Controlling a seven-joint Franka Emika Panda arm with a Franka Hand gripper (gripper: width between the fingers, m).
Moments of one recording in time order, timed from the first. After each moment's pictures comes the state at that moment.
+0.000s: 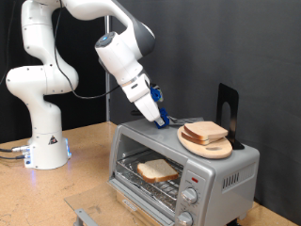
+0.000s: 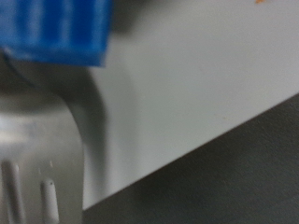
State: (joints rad) arm -0.17 -0.36 0.55 -2.62 1.16 2.47 -0.69
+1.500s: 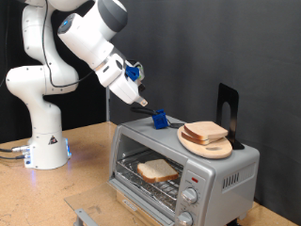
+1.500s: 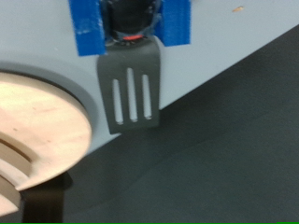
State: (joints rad) arm -0.22 -0.52 0.31 -2.63 1.17 2.17 -0.76
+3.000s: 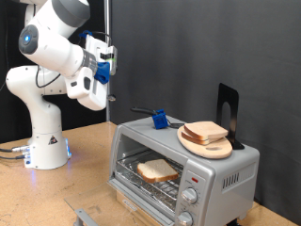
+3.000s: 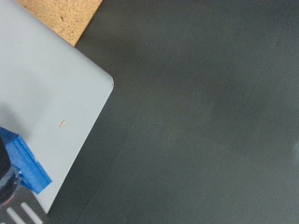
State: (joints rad) arm -0.33 -0.44 0.05 -2.53 0.95 1.49 -0.27
